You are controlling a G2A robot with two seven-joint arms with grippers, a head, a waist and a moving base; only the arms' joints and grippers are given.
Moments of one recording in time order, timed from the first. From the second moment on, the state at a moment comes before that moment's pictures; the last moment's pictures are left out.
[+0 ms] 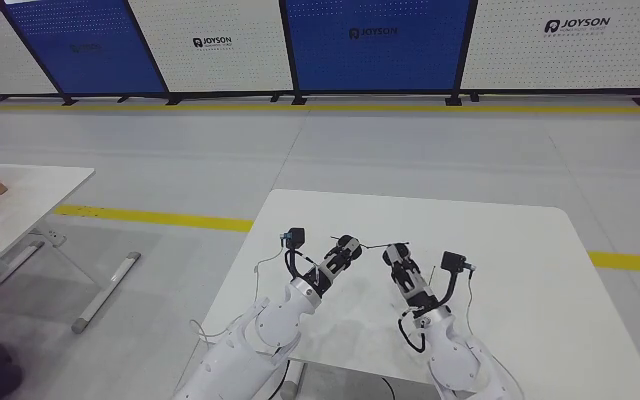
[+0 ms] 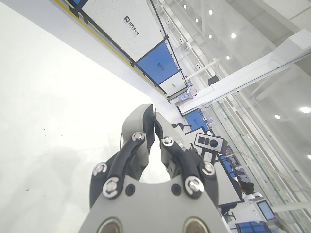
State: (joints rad) left arm 1.43 -1.17 -1.10 -1.67 0.10 -0.10 -0.02; right arm -1.38 -1.40 1.04 -1.47 -0.46 -0.29 -0.08
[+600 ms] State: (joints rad) left arm 1.43 -1.17 -1.10 -1.67 0.10 -0.10 -0.02; right arm -1.38 -1.41 1.05 -1.45 -0.45 -0.31 -0.08
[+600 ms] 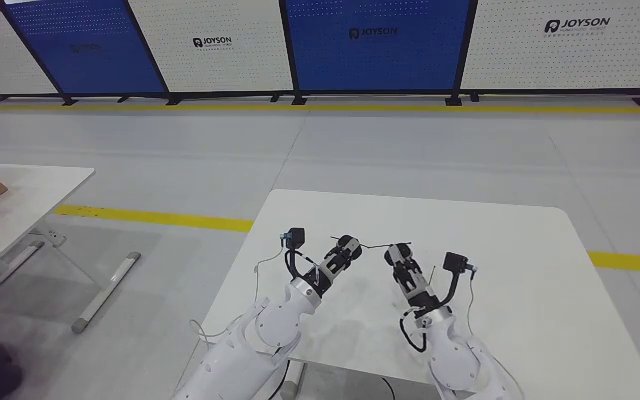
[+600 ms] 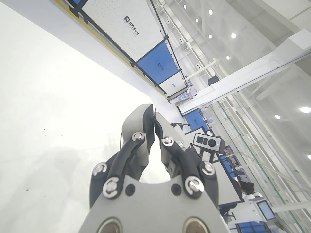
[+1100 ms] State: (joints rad) left arm 1.43 -1.17 -1.10 -1.67 0.10 -0.10 -0.02; right arm -1.39 -1.41 1.05 -1.46 -0.46 -0.32 -0.08
